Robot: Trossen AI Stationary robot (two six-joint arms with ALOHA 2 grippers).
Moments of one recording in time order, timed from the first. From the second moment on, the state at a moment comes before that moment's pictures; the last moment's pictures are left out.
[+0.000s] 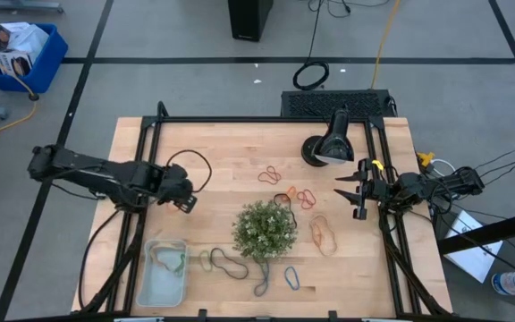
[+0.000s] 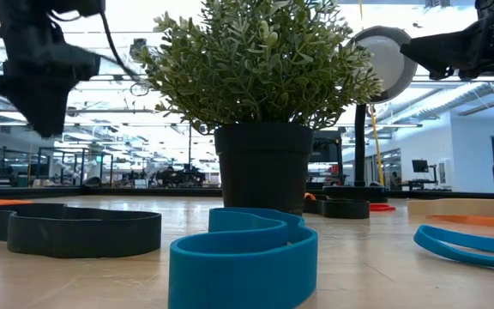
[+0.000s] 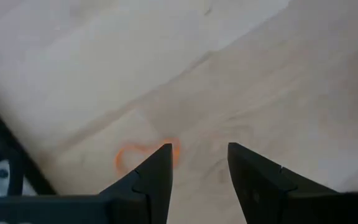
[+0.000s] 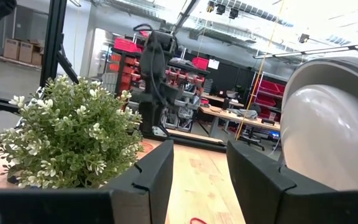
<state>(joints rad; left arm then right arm) -0.11 1.07 0.77 -1.10 -0.17 -1.11 0.23 0.01 0.02 0.18 0.32 -0.30</state>
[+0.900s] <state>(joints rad) 0.07 1.33 0.77 -1.18 0.00 -0.97 0.23 0.01 0.02 0.17 0.32 -0.30</state>
